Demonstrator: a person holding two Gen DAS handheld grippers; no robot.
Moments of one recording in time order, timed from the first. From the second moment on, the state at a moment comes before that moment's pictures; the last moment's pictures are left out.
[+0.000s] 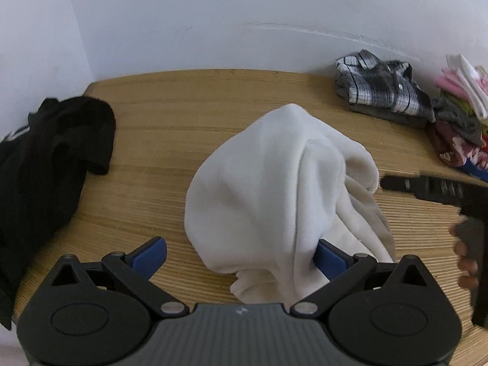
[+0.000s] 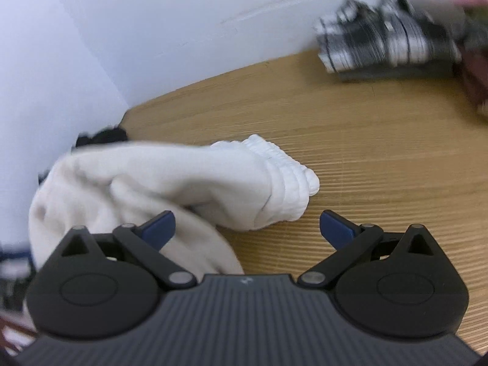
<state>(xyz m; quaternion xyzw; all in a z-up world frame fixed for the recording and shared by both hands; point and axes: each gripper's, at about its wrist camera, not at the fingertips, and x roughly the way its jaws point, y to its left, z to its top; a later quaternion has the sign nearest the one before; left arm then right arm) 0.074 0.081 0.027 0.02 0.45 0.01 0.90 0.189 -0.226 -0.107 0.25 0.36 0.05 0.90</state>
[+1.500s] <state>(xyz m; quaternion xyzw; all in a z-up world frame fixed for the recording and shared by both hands) 0.066 0.248 0.063 0.13 0.35 -0.11 0.92 0.169 -0.028 -0.083 0.10 0.37 0.09 0.92</state>
